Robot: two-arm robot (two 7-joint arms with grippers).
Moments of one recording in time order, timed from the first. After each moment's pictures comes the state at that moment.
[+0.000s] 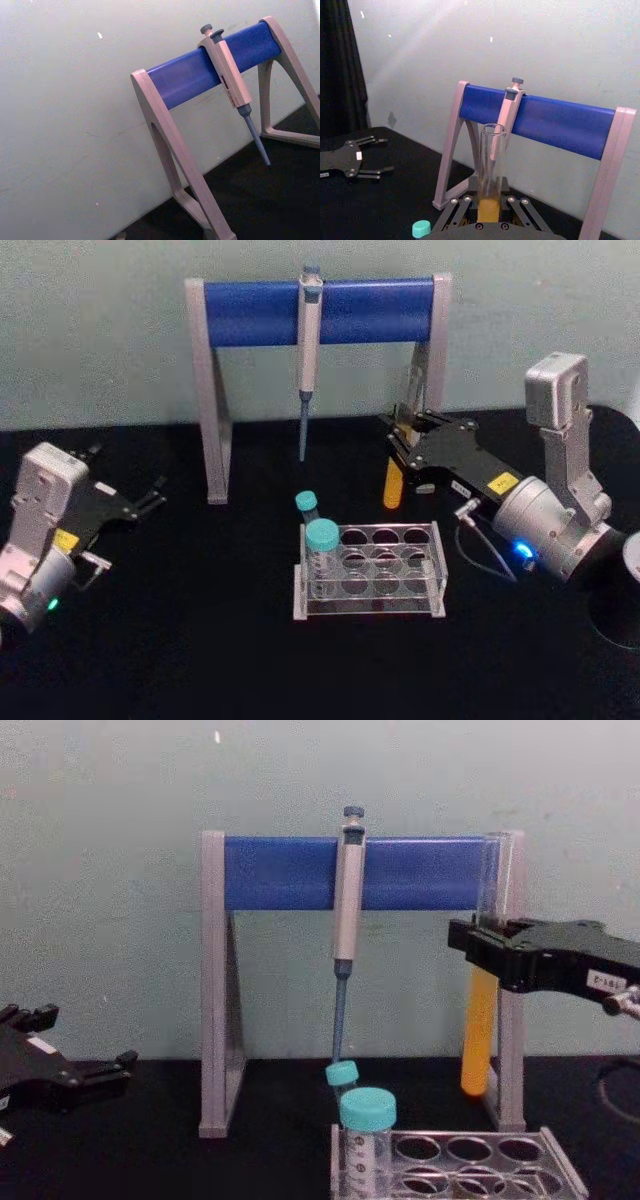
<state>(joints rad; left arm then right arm) -0.20 0.60 0.45 -1.41 -0.25 -0.12 0.03 0.21 0.38 -0.34 -1.60 0.37 0.04 0.36</state>
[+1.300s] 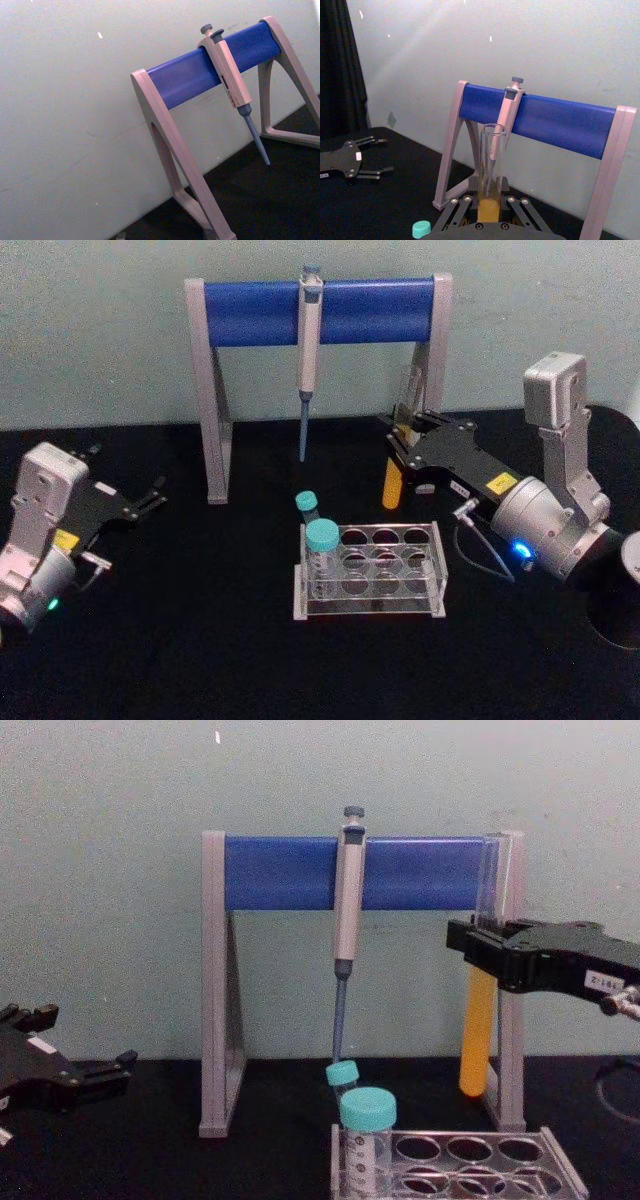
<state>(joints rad) -0.20 0.60 0.45 -1.41 -0.25 -0.12 0.03 0.21 0.37 -0.33 -1.60 0.37 0.04 0.36</state>
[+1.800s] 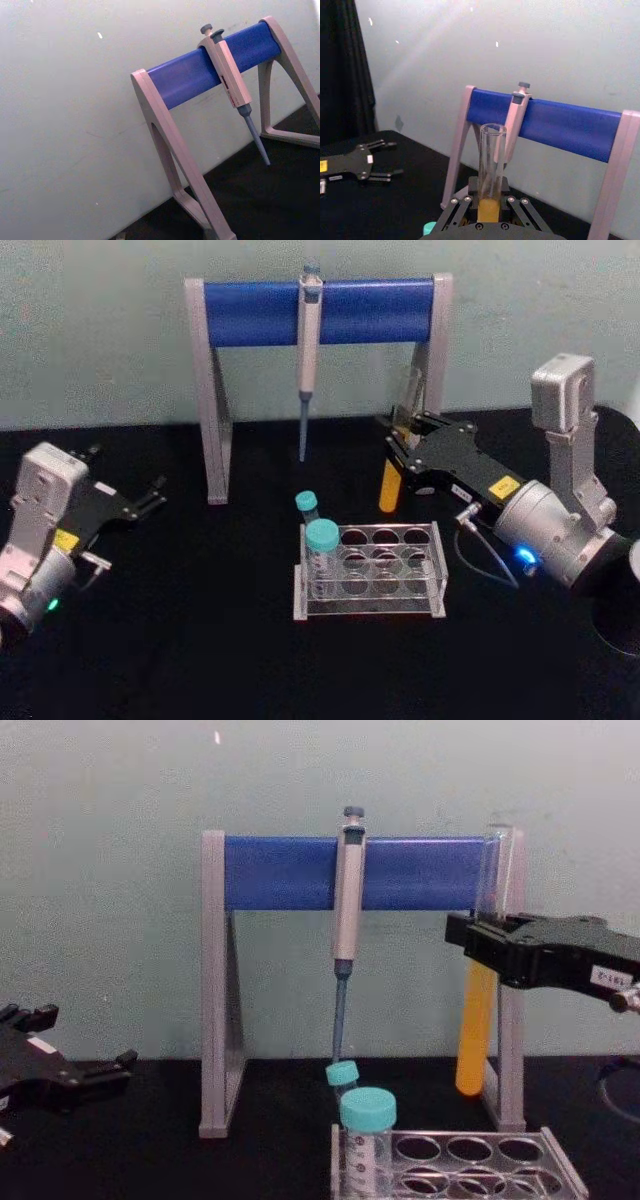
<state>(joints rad) -0.20 0.60 0.45 -1.41 -0.25 -0.12 0.03 0.19 0.38 -0.33 -1.64 0.39 0.04 0.37</state>
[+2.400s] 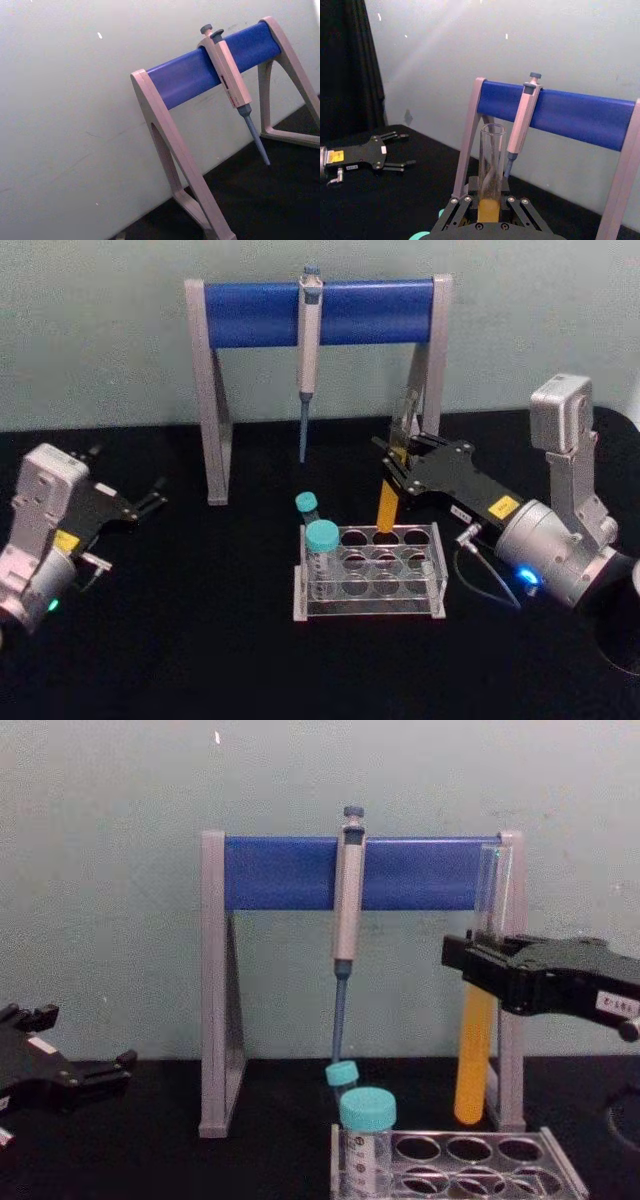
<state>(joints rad) -0.20 0.60 0.45 -1.41 -0.25 -0.12 0.03 0.15 0.40 -0.34 -1.67 0.40 0.05 0.38</state>
